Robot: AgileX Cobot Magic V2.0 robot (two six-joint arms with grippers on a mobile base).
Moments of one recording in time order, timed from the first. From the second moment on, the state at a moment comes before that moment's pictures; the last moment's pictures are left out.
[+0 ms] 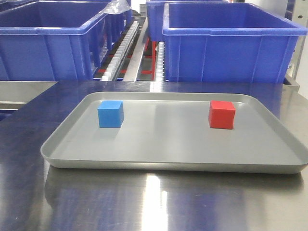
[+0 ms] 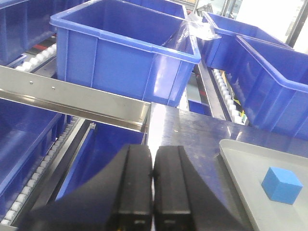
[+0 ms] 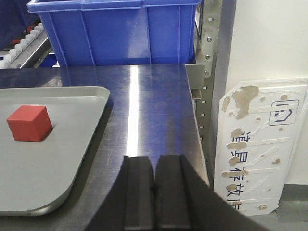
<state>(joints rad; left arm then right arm) -0.06 -0.01 0.01 0.04 0.08 -0.31 0.01 -0.01 0.03 0.03 0.18 0.11</state>
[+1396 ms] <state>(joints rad) -0.06 -0.01 0.01 0.04 0.08 -0.31 0.01 -0.01 0.03 0.03 0.16 0.11</state>
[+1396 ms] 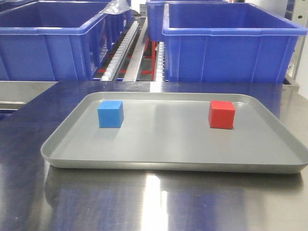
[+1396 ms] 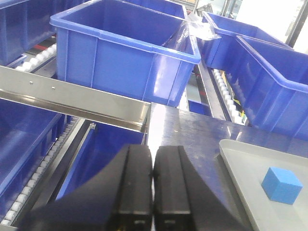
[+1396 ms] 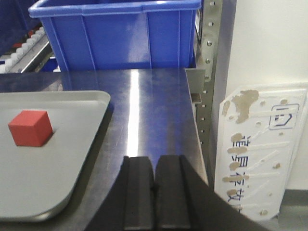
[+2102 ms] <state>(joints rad) -0.06 -0.01 0.01 0.04 0.08 -0.31 0.01 -0.01 0.03 0.03 0.08 0.11</state>
